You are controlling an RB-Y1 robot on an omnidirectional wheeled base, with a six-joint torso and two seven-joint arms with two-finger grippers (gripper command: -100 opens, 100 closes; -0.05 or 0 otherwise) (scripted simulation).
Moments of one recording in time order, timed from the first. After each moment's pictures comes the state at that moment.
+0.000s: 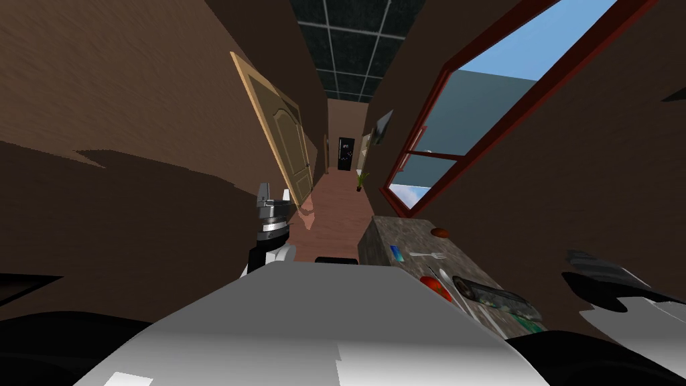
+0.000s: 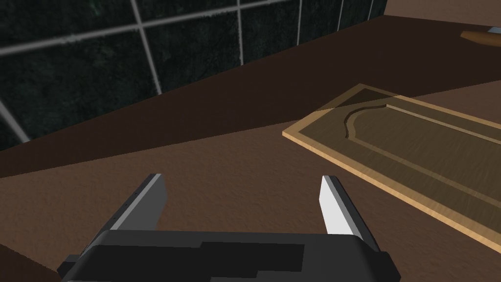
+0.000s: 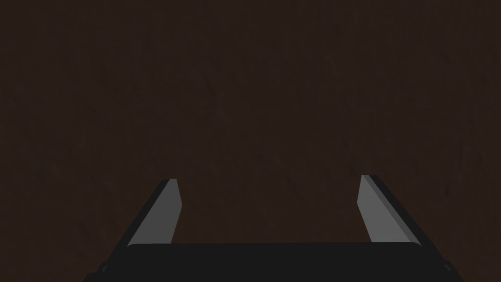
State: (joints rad) left arm 0.53 -0.02 -0.06 -2.30 0.10 -0.55 -0.04; right arm 0.74 -1.12 -0.56 -1.30 0.27 0.44 -0.62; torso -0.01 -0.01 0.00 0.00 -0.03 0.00
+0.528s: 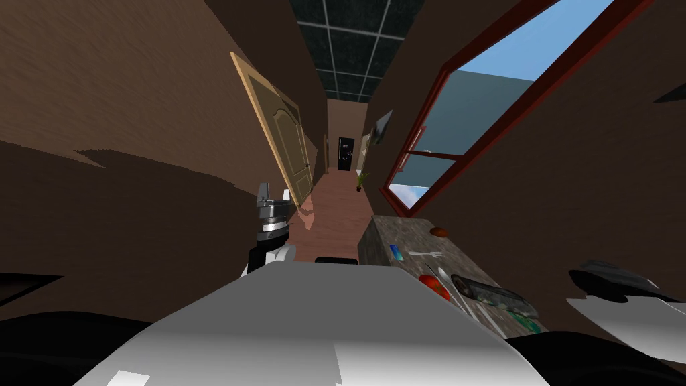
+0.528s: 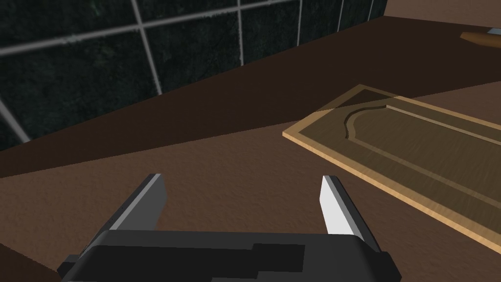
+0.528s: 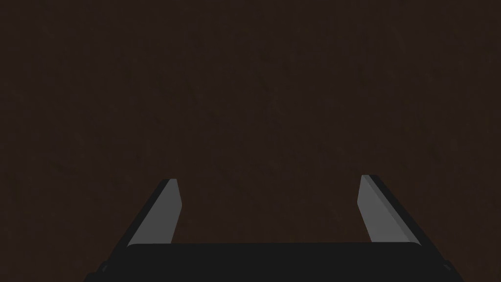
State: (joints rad) left arm 0.53 -0.02 -0.06 -2.30 0.10 -0.55 -0.04; right arm 0.68 -1.11 -0.57 -1.26 0.10 0.54 -0.59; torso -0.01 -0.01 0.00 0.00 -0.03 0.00
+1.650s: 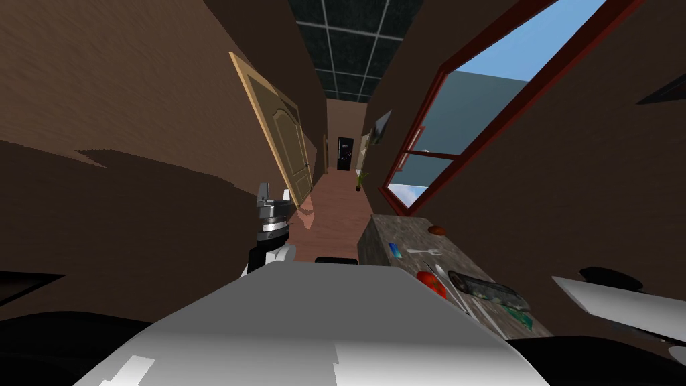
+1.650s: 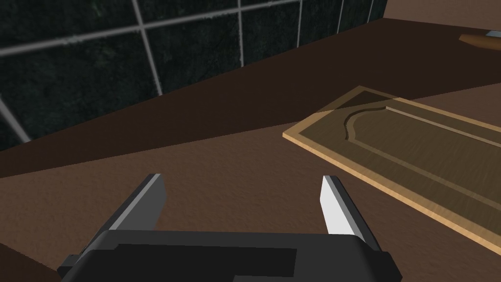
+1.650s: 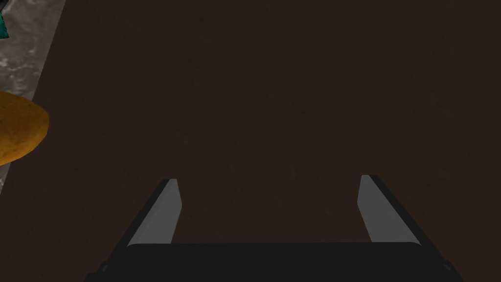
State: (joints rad) left arm 0.53 -0.02 -0.06 -2.30 0.10 -0.55 -0.04; right arm 0.53 -1.11 -0.59 -1.13 -0.28 0.78 -0.51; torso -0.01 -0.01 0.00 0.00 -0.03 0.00
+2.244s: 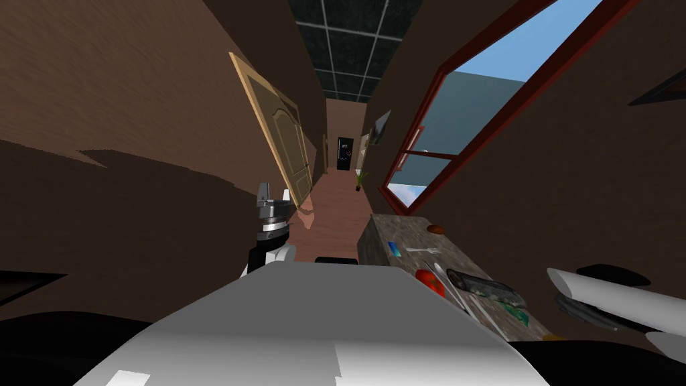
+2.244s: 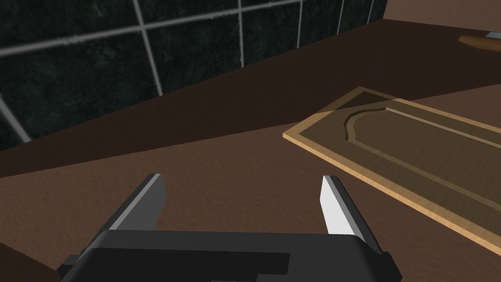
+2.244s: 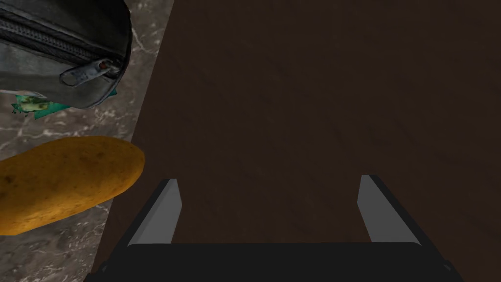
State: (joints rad) left arm 0.53 -0.02 -0.06 -2.30 0.10 -0.55 -0.04; right arm 0.45 -1.11 -0.59 -1.07 -0.47 0.89 -0.48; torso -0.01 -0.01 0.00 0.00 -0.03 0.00
